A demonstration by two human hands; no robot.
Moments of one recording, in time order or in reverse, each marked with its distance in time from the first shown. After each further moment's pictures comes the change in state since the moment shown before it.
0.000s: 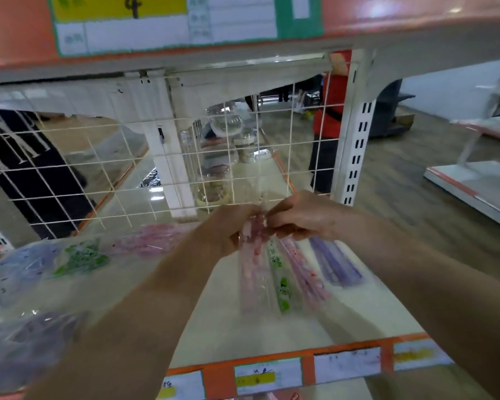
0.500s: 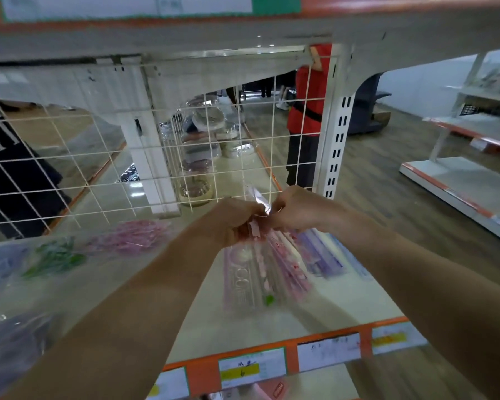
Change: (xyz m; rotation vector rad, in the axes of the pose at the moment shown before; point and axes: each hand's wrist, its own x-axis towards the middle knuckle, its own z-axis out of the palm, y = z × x) left_hand 0.014 -0.005 0.025 0.203 -0.003 -0.066; right_hand -0.006 0.006 -0.007 -0.440 0.122 0.019
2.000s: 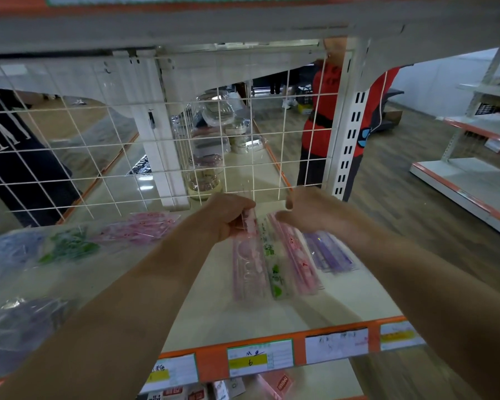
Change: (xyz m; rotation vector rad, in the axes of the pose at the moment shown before) left_hand 0.000 -0.006 -0.024 -0.021 0.167 -0.020; right_hand 0.007 0.007 0.008 -0.417 0.105 -0.036
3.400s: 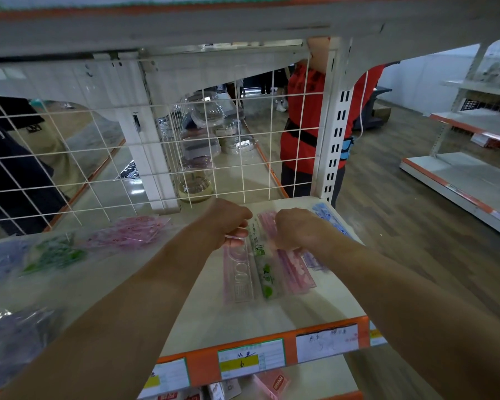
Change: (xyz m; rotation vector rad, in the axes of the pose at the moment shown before) left_hand -0.004 -0.008 0.012 0.231 -0.006 0.057; right_hand -0.006 -0.008 0.025 -0.178 -0.146 0.101
